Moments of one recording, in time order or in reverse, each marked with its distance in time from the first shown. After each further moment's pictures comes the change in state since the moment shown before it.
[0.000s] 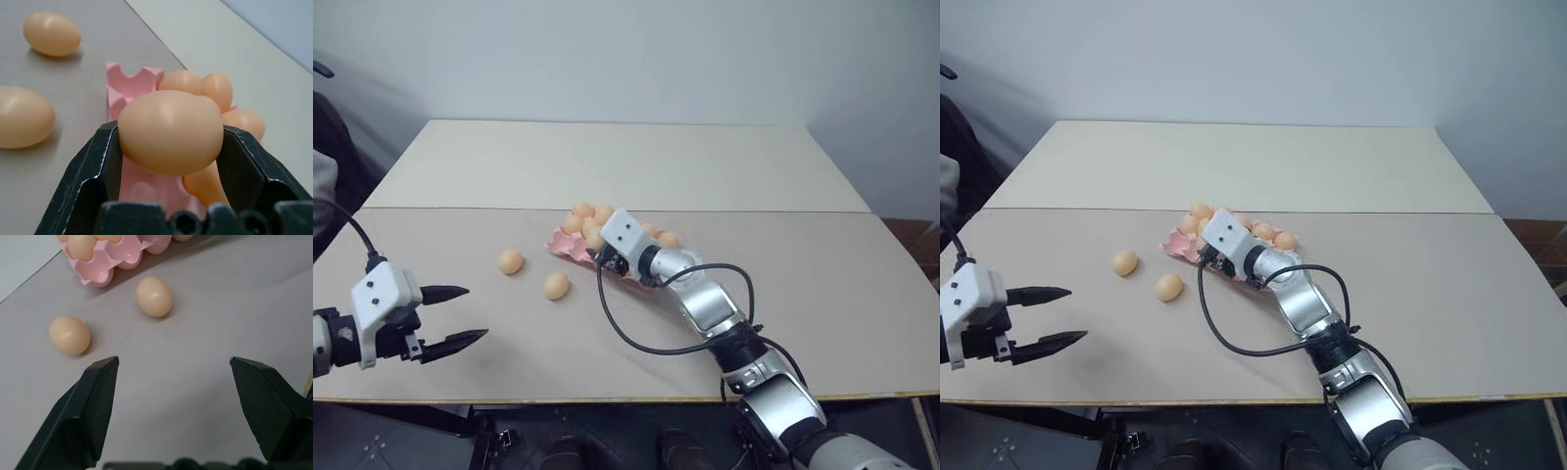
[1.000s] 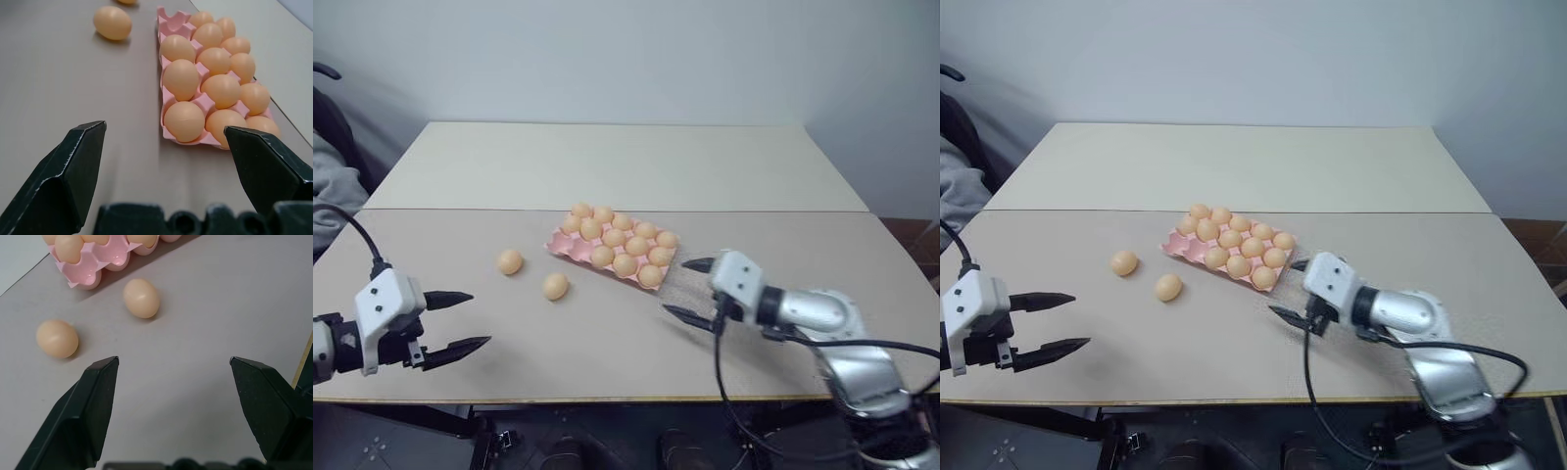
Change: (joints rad) left arm 0.017 -0.007 0.003 -0.015 0.000 -0.012 -0.011; right arm 0.528 -0.601 -0.369 -0.884 0.382 0.285 0.415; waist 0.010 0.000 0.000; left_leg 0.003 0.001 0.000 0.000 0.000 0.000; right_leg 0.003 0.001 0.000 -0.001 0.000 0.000
